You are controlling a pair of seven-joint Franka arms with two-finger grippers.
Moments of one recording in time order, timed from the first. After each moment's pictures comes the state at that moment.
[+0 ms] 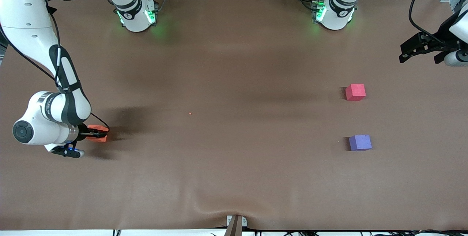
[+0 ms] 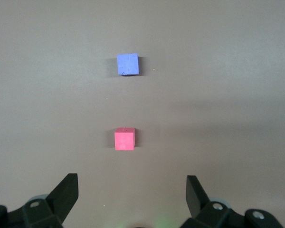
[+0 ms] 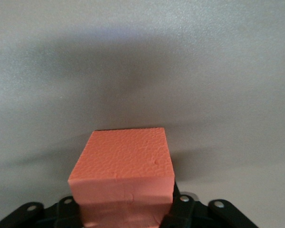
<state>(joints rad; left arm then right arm) -0.13 -0.03 0.06 -1.52 0.00 1.49 -0.04 -0.15 0.72 -0.01 -1.62 0.02 2.11 0.03</state>
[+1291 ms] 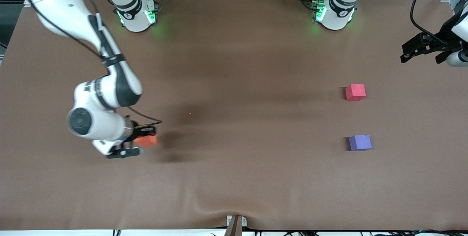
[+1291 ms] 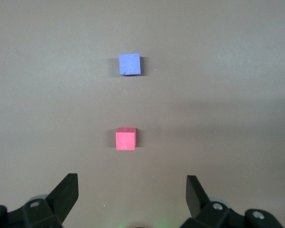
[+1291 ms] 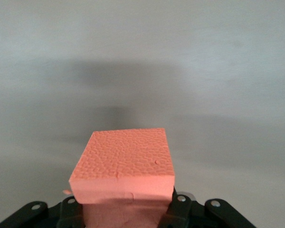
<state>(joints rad) -0.12 -0.03 0.06 -1.52 0.00 1.49 -0.04 0.13 0.61 0.16 -1.54 0.05 2.05 0.14</state>
